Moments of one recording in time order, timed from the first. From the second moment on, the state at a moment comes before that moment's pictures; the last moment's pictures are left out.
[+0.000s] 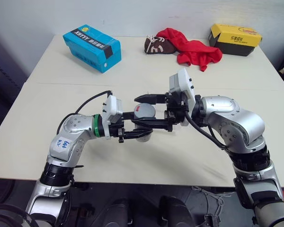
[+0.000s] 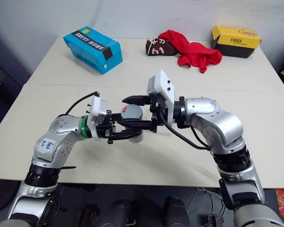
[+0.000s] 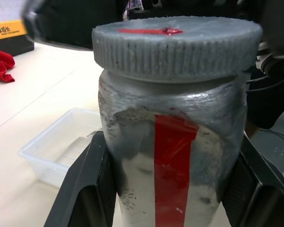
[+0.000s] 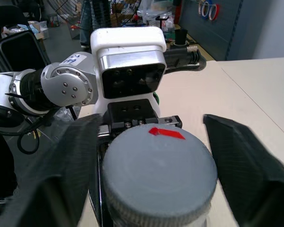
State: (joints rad) left arm -0.51 0.48 -0.08 -0.16 -0.48 0.42 -1.03; right arm -0.76 -0.49 0.15 -0.28 0.66 0.71 0.95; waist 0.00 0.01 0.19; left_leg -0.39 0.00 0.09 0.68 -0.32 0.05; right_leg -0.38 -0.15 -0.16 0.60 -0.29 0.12
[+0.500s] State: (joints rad) left arm -0.53 0.49 -0.07 -0.13 -0.48 0.38 -1.03; right arm -0.68 -0.50 -0.21 -0.21 1.10 0.86 0.76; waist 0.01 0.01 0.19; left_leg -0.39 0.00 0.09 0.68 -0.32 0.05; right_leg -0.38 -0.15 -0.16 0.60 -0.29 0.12
